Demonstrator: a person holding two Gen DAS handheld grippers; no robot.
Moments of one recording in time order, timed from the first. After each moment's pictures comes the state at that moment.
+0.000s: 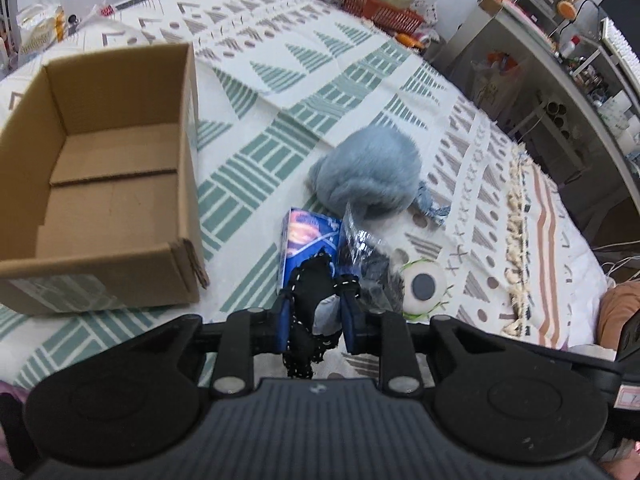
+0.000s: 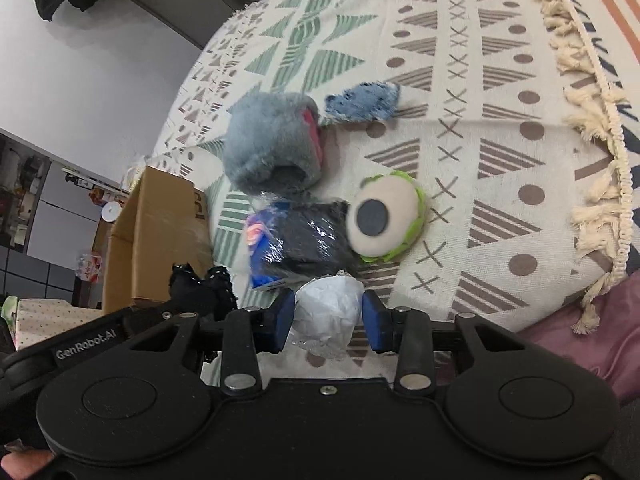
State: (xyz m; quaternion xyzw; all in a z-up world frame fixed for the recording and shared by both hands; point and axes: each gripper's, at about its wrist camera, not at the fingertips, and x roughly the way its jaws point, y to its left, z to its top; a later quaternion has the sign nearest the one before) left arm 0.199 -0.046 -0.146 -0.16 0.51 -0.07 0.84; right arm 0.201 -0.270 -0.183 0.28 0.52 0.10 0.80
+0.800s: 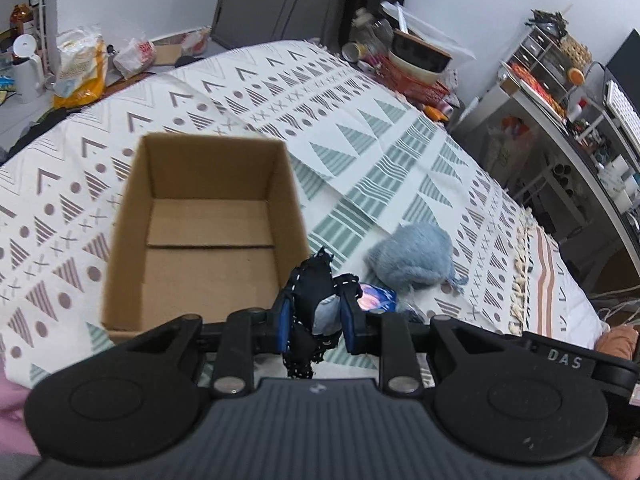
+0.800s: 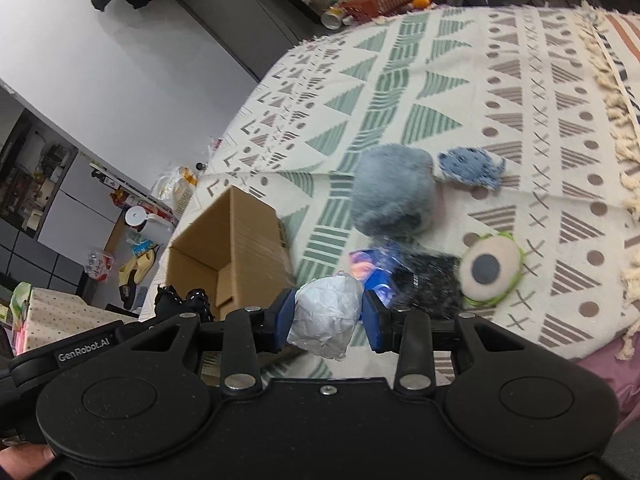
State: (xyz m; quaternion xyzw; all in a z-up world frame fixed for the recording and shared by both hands) left arm 0.185 0.044 -0.088 -0.18 0.46 -0.03 0.87; right arm 0.205 -0.201 -0.115 0.24 0.47 0.13 0.84
